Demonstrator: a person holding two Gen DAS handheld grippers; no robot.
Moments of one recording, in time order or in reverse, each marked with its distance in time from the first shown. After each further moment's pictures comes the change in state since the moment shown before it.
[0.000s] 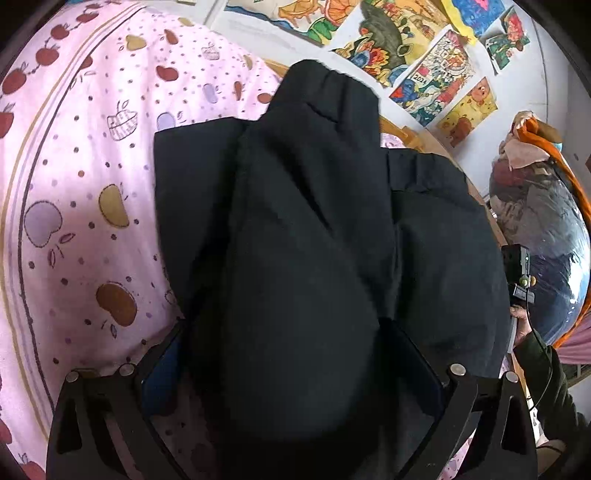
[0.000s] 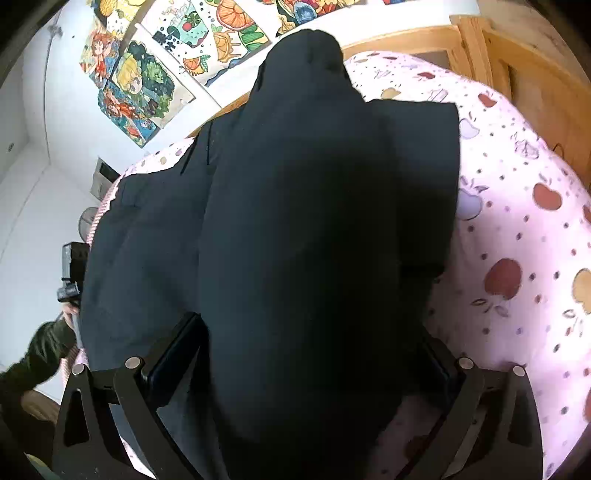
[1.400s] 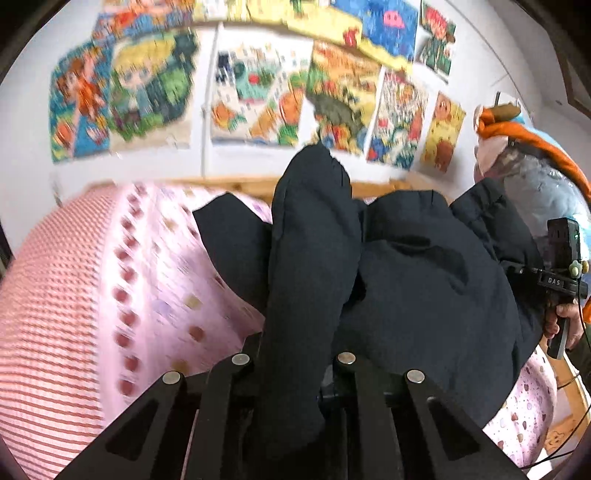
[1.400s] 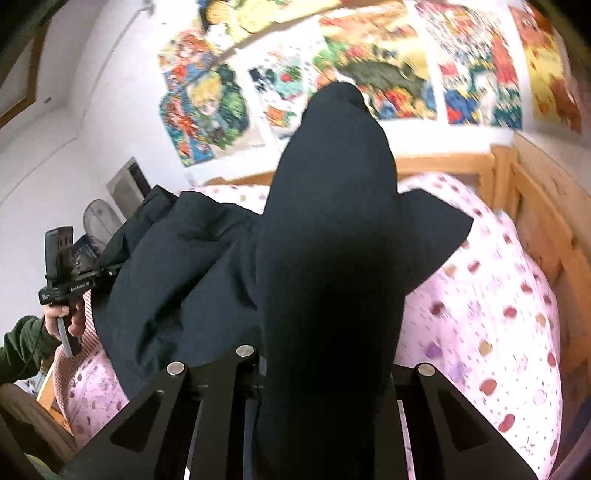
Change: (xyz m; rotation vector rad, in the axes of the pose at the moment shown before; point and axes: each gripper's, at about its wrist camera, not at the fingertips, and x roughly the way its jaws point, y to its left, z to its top) left arm -0.145 -0.108 -0.002 0.235 -0.336 0.258; right arm -0.103 0.170 -0.002 -0.259 -0.263 -0.085
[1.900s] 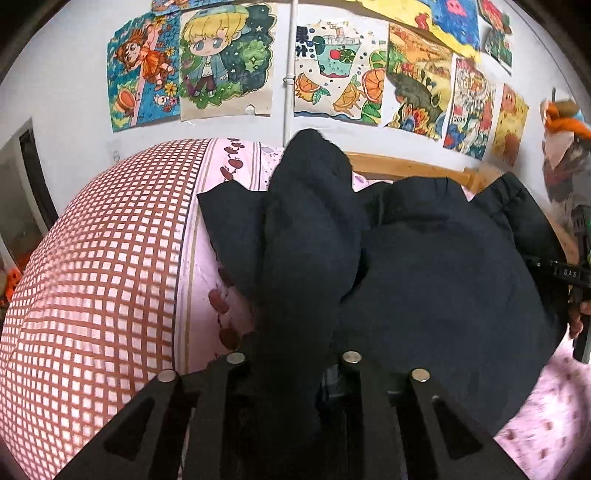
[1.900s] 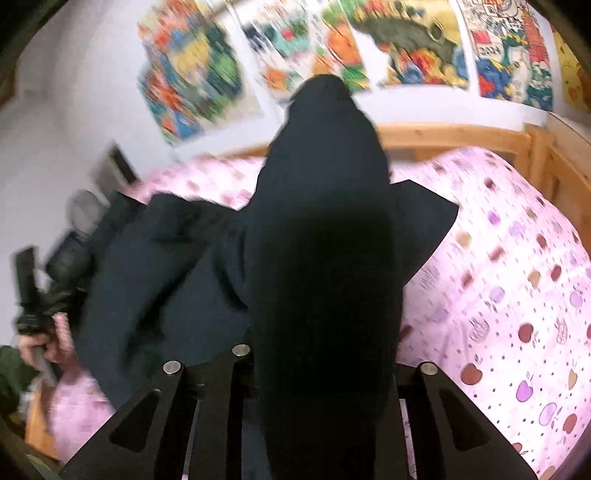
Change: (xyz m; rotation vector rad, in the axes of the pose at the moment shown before) left arm 0.033 0.074 -0.043 -0.052 0.062 0.228; right arm 0.140 0.019 -0.012 0.027 0.131 -0.130
